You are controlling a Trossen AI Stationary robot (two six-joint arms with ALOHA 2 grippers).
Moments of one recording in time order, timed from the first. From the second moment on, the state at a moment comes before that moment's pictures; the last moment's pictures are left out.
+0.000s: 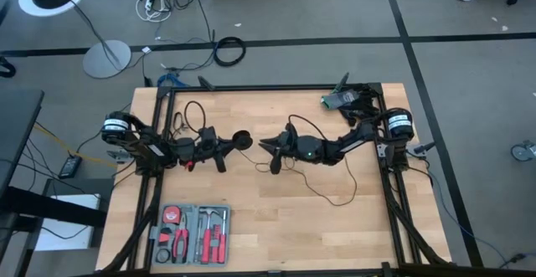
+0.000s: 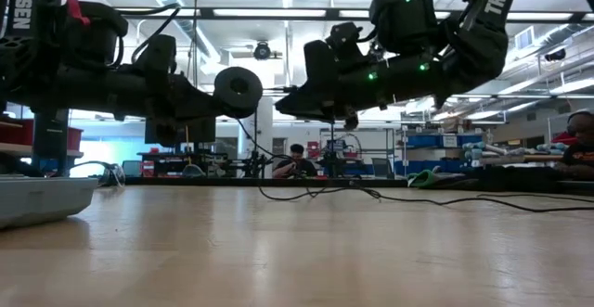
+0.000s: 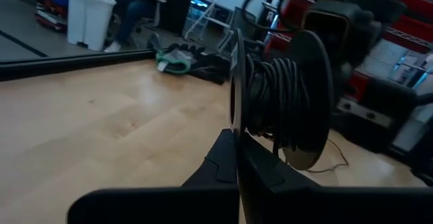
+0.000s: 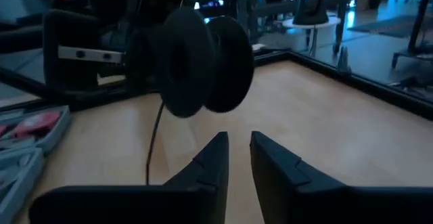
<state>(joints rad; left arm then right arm) 0.06 1.62 0.09 1.53 -0.26 -0.40 0.00 1.91 0.76 1.04 0.32 0.17</state>
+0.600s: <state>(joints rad) 0.06 1.62 0.10 1.47 -0.21 -0.40 -0.07 1.91 0.81 1.03 0.10 0.18</state>
